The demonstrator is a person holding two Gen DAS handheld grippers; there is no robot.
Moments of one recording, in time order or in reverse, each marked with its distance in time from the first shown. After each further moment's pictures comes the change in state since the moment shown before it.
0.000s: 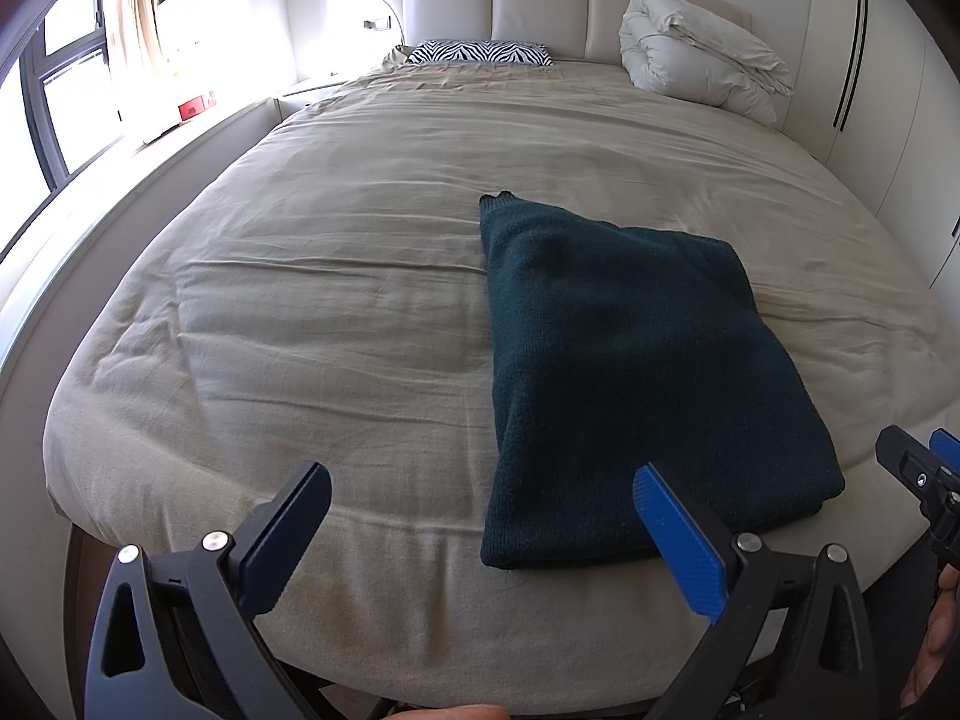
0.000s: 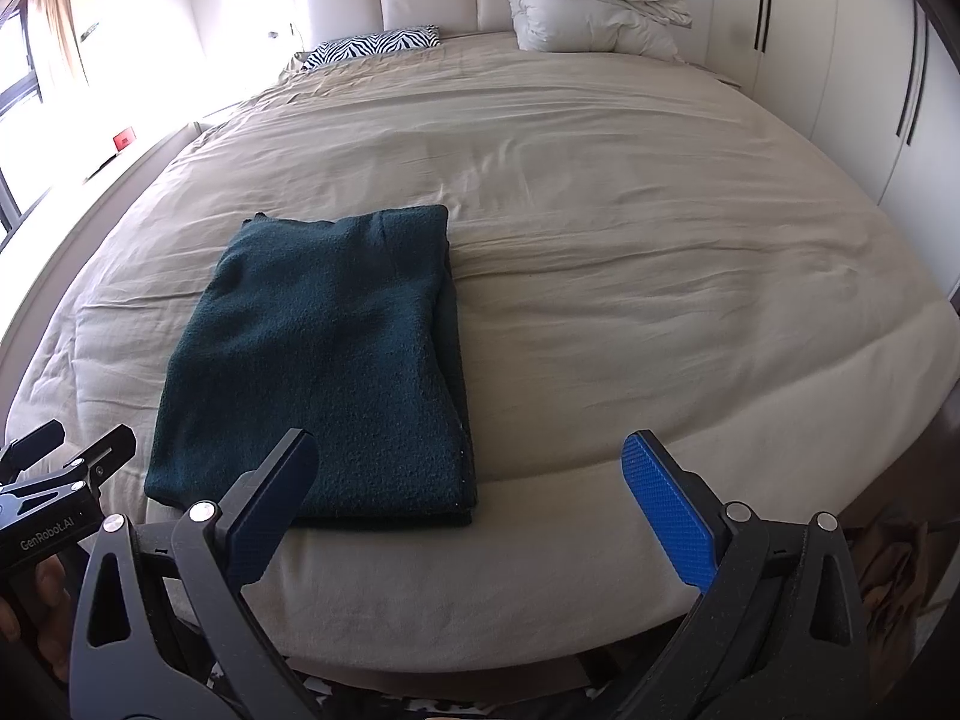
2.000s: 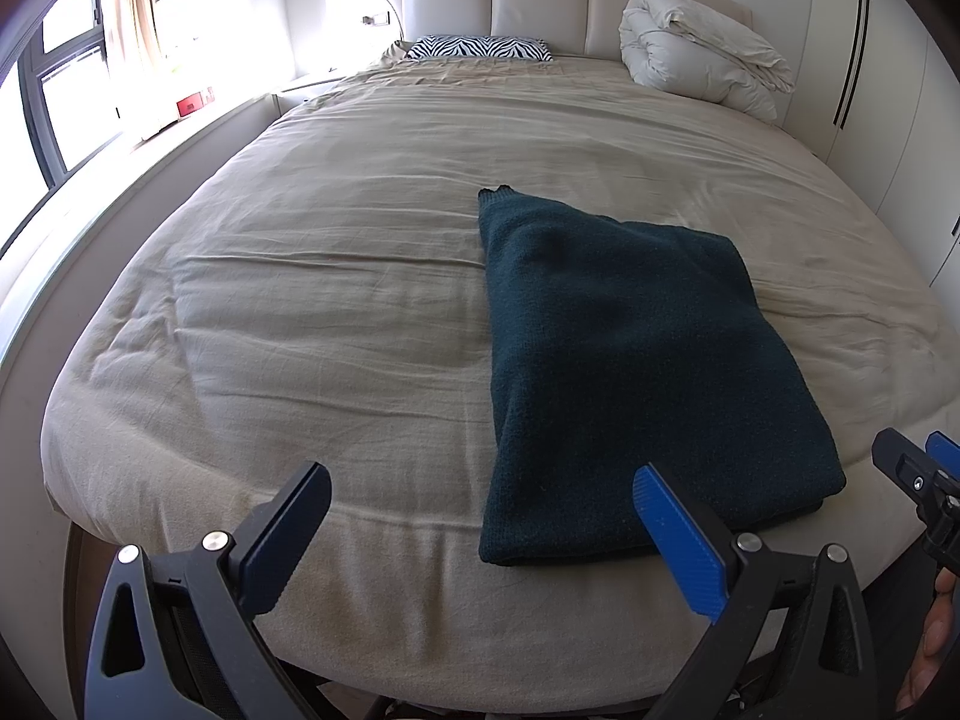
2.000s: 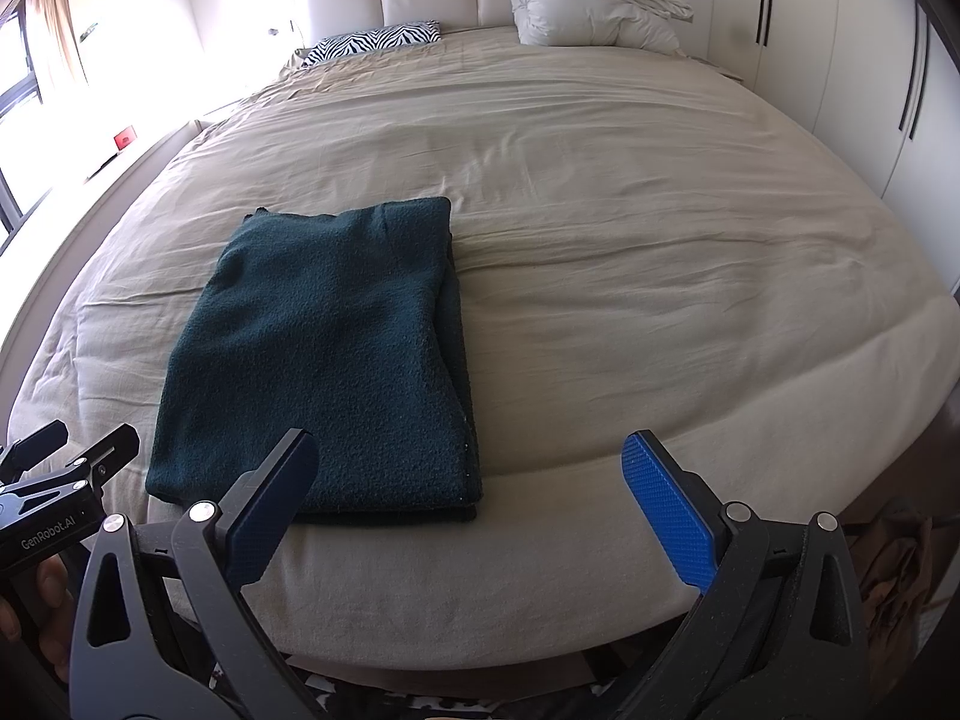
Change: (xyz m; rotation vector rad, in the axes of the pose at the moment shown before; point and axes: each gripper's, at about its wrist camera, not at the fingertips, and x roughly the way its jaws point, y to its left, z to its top) left arm 0.003 0.001 -0.001 0.000 0.006 -0.003; right arm 0.001 0.003 -0.002 0.007 0.006 0.001
